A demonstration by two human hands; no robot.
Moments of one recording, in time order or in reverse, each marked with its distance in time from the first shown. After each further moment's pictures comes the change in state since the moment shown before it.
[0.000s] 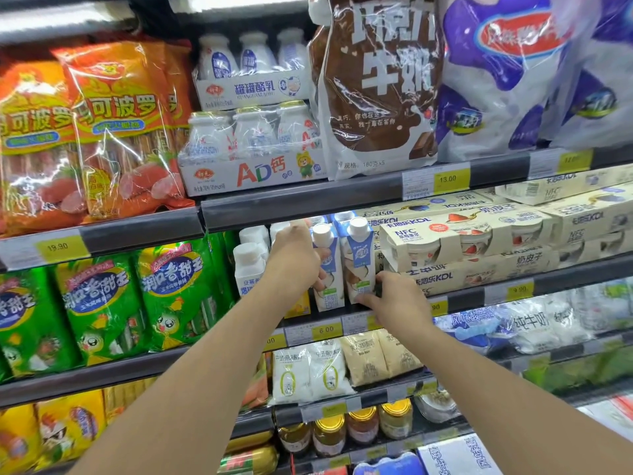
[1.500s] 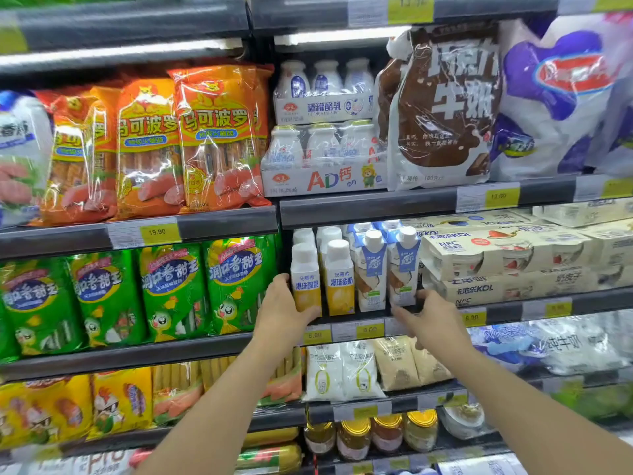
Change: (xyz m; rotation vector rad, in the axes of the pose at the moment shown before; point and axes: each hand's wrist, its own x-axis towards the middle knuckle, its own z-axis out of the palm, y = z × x) left_hand -0.047 -0.127 -0.030 -0.036 0.115 -0.130; right_hand -0.043 -0.019 -0.005 0.102 -0.047 0.098
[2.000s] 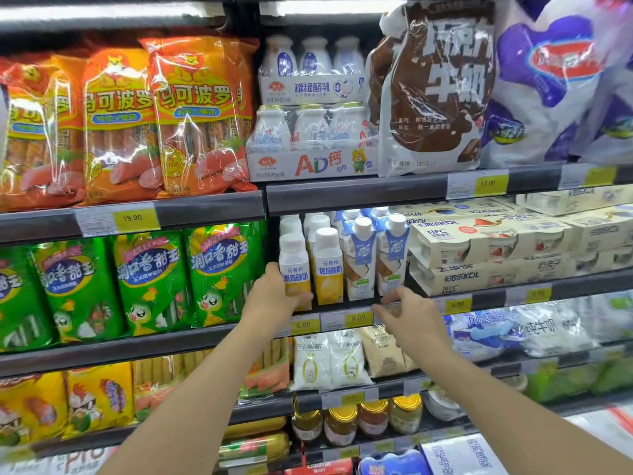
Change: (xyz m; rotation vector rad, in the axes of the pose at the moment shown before) left_hand 0.014 0.003 0.001 0.008 -0.079 0.007; right_hand -0.021 -0.003 0.017 -0.012 0.059 -0.116
